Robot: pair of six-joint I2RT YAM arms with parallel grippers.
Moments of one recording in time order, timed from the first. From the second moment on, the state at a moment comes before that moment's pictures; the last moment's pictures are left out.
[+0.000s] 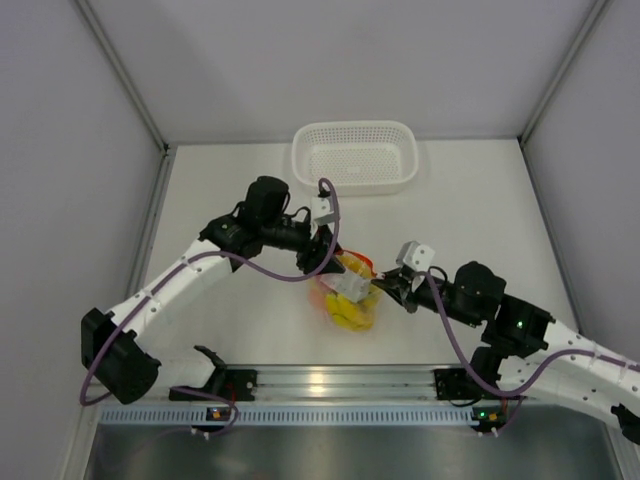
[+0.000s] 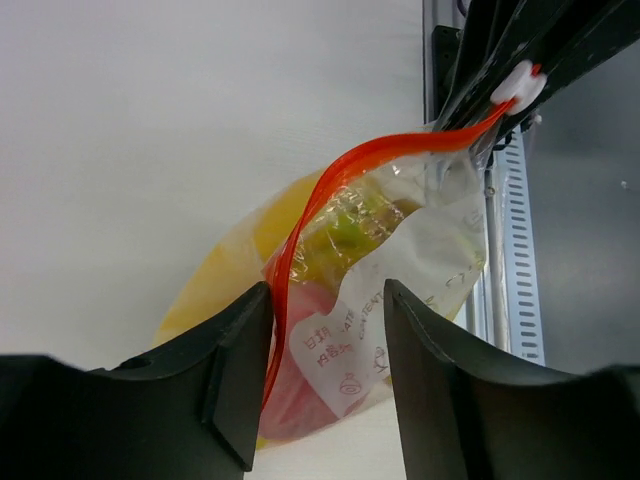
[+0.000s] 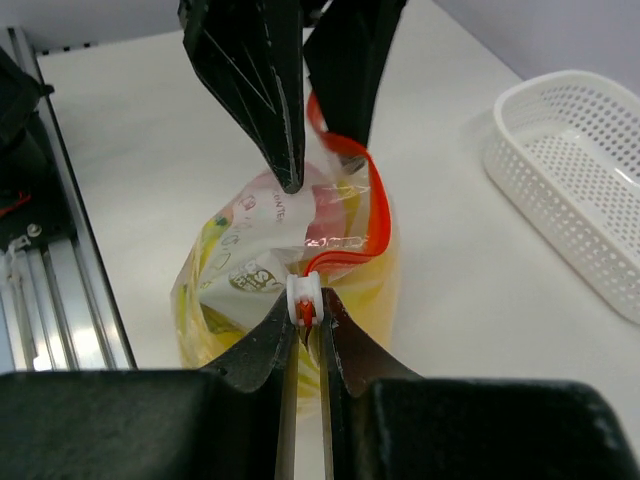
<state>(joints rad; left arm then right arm) -0.64 1.28 1.16 -0.46 0.85 0.27 1.05 0.60 0.68 -0.20 0.02 -0.13</state>
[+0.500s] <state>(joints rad) -0.69 1.31 1.30 -0.44 0.91 0.30 1.05 0.63 0.67 -0.23 -0.03 -0.16</state>
